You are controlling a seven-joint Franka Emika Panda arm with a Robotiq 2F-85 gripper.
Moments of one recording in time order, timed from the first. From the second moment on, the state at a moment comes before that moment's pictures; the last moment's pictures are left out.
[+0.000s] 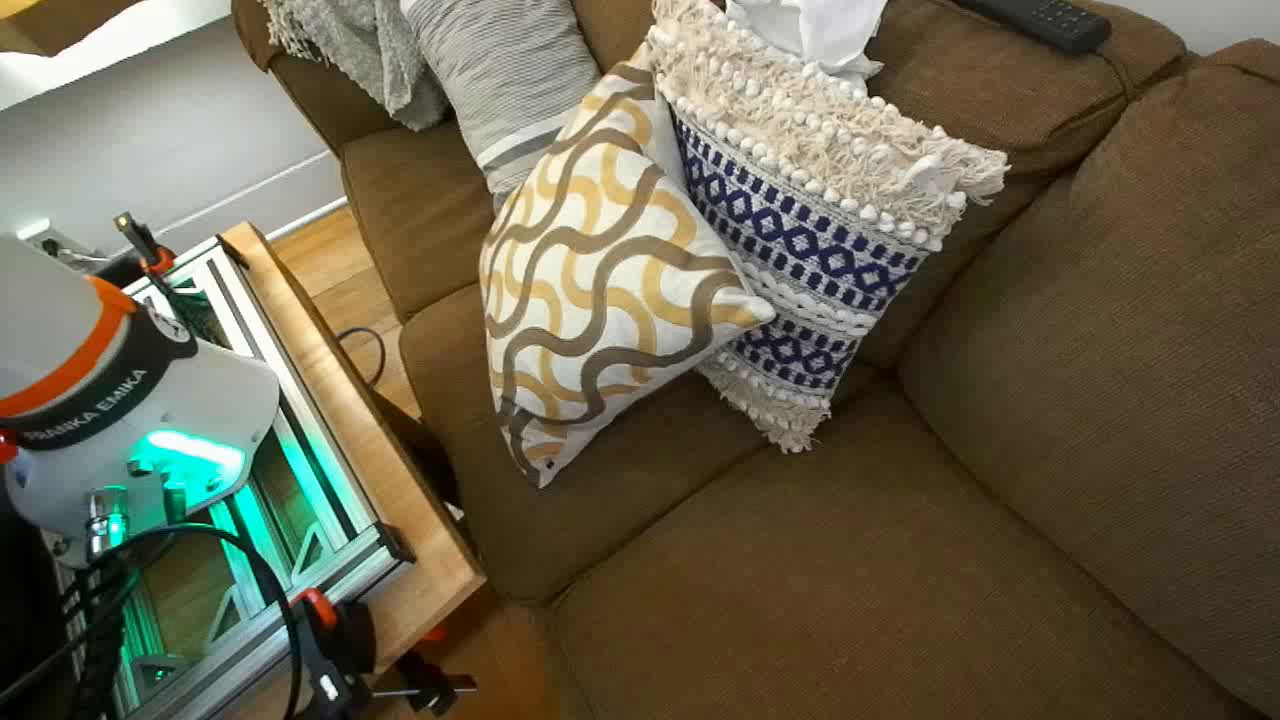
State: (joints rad) arm 0.01 -0.32 0.33 -2.24 -0.03 1.84 0.52
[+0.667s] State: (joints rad) arm 0.02 -0.32 0.31 -2.23 -0.02 1.90 0.59
